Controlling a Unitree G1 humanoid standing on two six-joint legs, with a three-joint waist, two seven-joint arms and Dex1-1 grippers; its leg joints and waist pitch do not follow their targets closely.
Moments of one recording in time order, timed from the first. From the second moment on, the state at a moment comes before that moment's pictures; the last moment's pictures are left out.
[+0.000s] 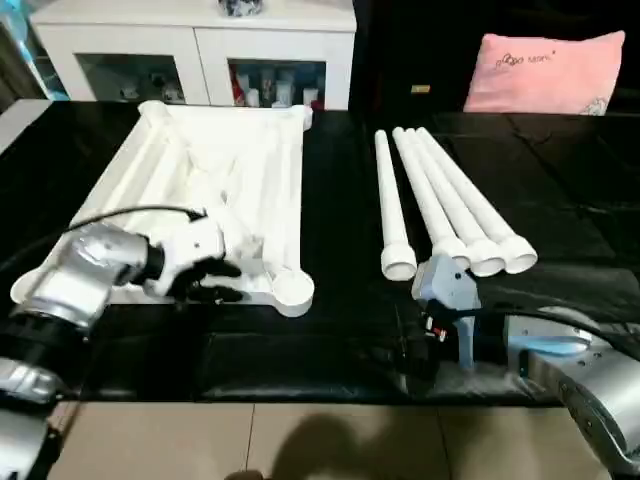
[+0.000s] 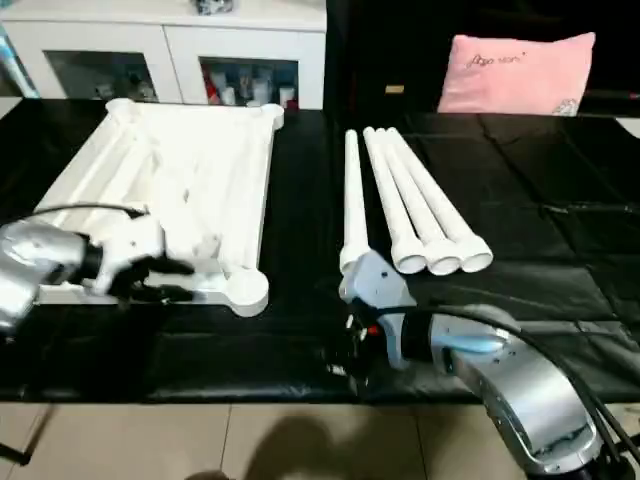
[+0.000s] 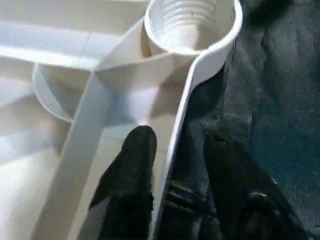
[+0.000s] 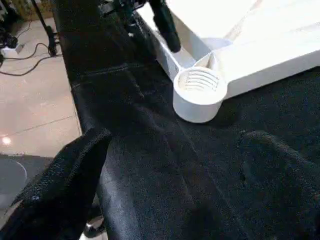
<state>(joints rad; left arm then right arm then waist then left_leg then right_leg) -0.63 0.68 -0.34 0.61 0.01 0.04 -1.26 -0.16 -0.58 0.21 -0.48 0.34 0.74 0.80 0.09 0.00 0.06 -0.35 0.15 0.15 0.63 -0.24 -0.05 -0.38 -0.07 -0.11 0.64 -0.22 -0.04</state>
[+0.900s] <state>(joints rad) -0.73 0.62 -0.35 0.79 0.06 -0.09 -1.32 -0.16 -0.59 0.22 -0.50 0.34 0.76 0.77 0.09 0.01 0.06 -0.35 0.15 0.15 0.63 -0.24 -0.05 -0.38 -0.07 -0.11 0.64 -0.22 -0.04</state>
